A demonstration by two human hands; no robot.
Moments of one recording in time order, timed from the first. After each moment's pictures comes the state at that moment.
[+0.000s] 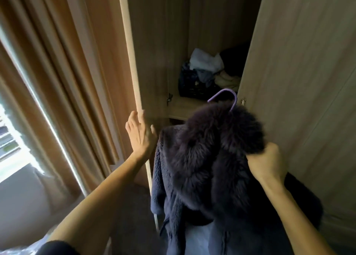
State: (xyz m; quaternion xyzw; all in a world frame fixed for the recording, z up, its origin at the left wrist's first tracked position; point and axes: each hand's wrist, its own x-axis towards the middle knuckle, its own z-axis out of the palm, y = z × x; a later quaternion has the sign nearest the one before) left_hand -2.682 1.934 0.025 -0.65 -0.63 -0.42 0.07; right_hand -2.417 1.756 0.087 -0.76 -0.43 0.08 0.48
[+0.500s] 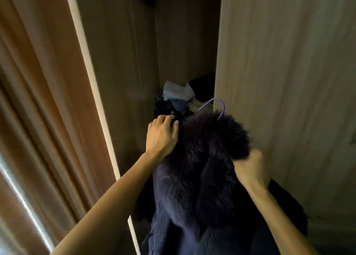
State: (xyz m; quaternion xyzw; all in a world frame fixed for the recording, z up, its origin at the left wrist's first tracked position) left_hand -2.603 1.948 0.139 -0.80 -0.41 -0.44 0.04; right_hand -2.429 1.780 0.117 -0.75 -0.35 0.06 0.55
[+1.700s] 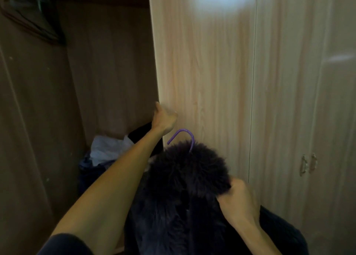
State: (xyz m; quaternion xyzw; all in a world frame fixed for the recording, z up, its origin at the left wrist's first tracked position) left_hand -2.289 2.185 0.312 -0.81 -0.34 -0.38 -0.30; right_hand -2.287 1.937 0.170 -0.83 -0.29 -0.10 0.47
